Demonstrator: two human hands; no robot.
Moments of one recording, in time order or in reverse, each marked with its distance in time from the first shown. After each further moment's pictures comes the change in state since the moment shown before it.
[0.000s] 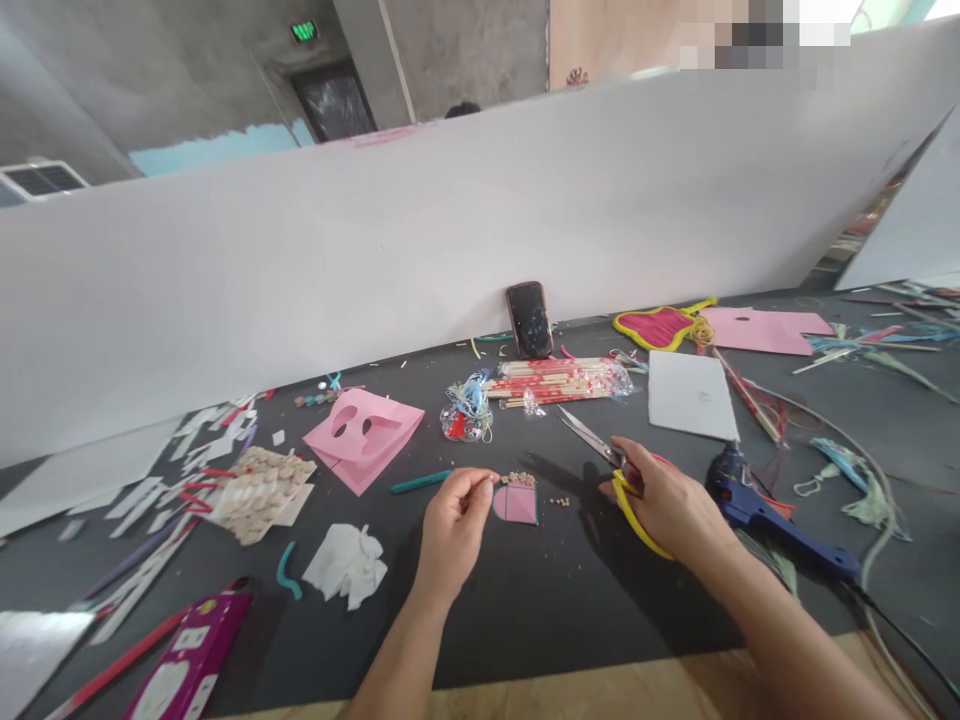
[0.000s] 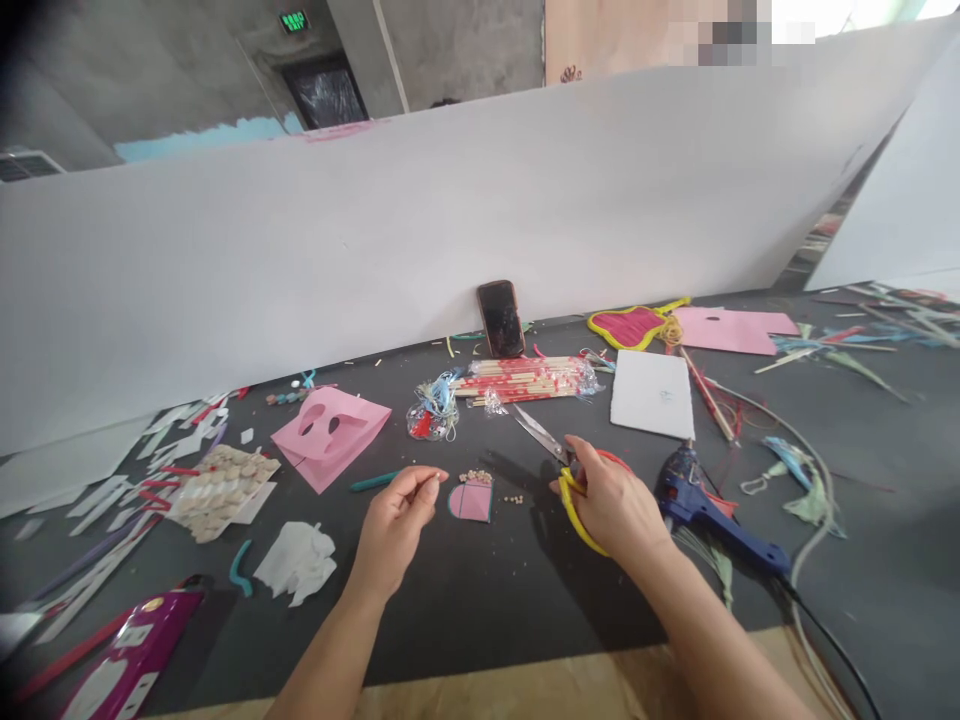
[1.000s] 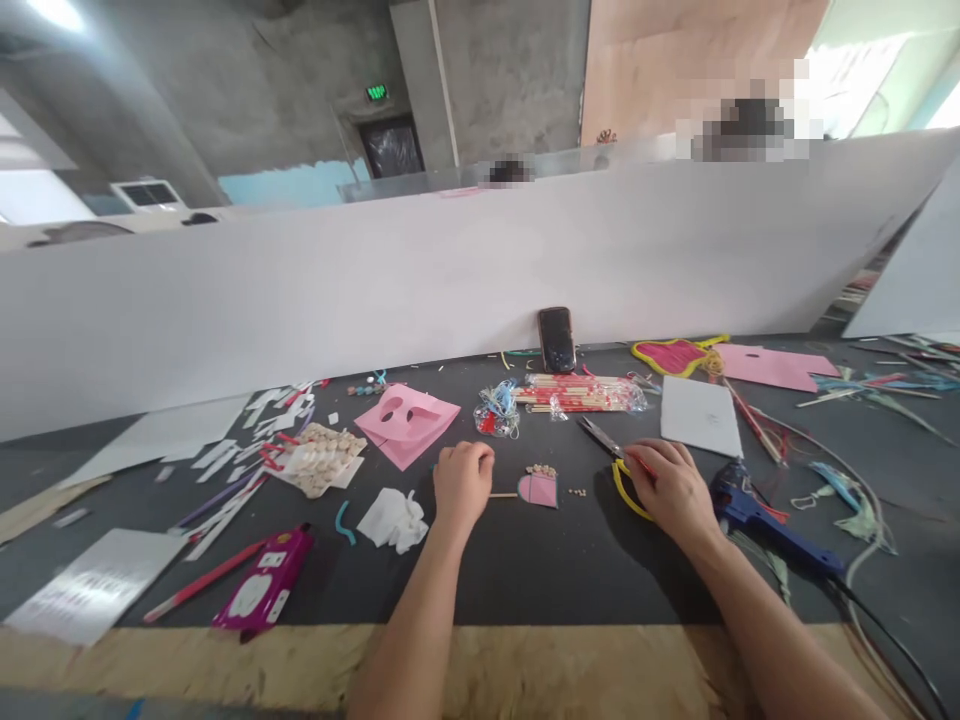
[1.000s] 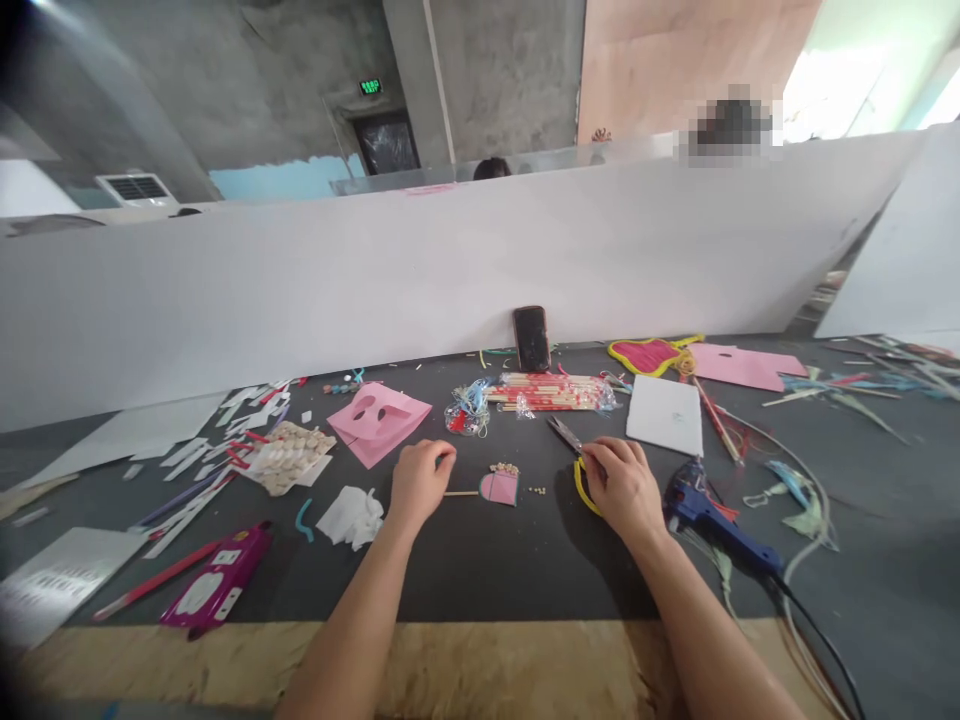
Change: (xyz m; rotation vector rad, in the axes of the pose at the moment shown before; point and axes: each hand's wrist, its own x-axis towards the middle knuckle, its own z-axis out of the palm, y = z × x) left_hand 0.020 0.000 -0.029 0.980 0.028 -0.027; right_hand 0.007 0.005 0.012 0.077 0.448 -0.268
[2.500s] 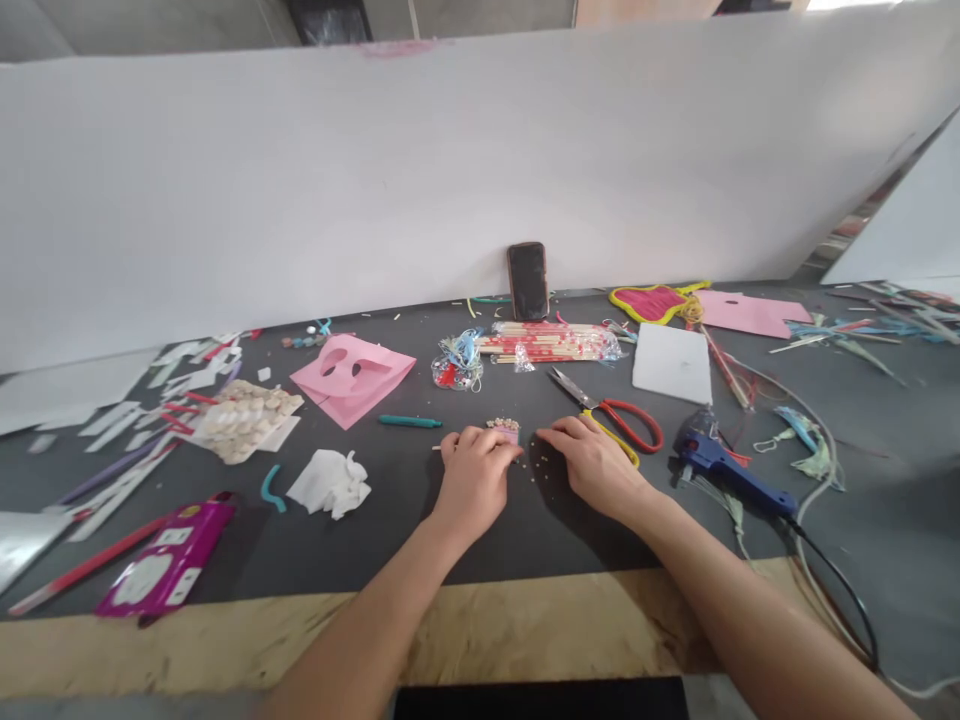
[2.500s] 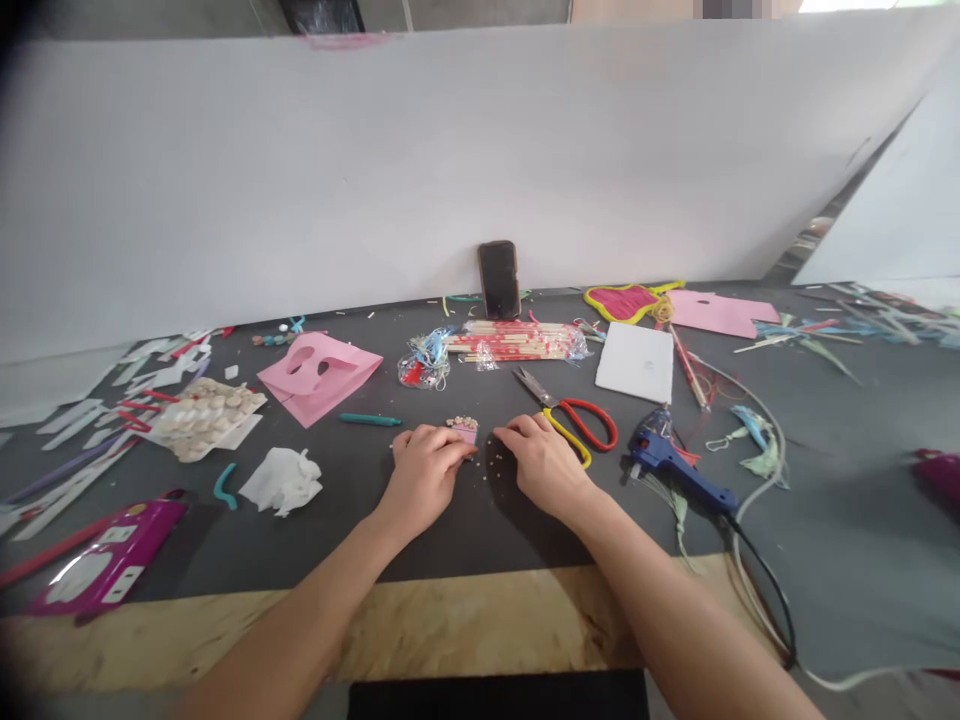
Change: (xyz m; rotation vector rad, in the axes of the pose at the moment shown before) left_hand -0.043 0.037 0.046 -0.142 -0.007 0.455; right_hand -0.009 -0.040 0.010 0.218 -0.466 -0.151
